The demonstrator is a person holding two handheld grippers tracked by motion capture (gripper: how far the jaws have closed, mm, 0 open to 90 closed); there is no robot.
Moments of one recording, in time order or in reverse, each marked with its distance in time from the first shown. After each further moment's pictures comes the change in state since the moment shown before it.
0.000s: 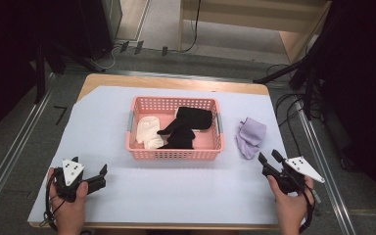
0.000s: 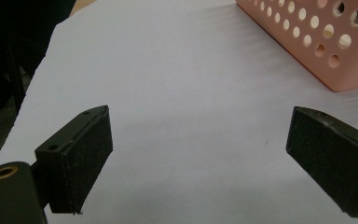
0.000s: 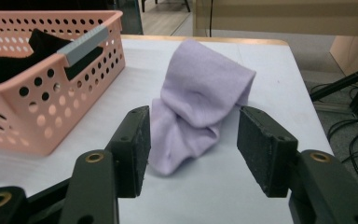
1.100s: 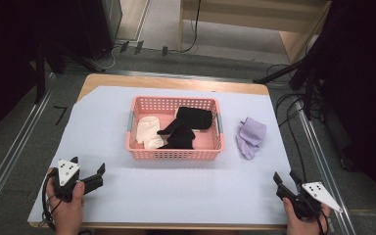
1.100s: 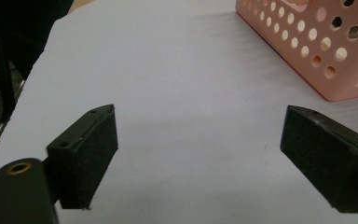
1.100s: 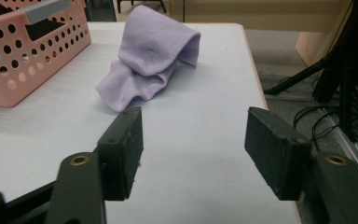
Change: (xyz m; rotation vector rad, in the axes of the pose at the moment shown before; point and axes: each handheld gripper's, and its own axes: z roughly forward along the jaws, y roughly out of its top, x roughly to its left) left arm 0.007 -0.001 -0.001 -0.017 -0.023 -0.058; right arm -0.026 -0.045 -0.049 -0.017 -0.094 0.013
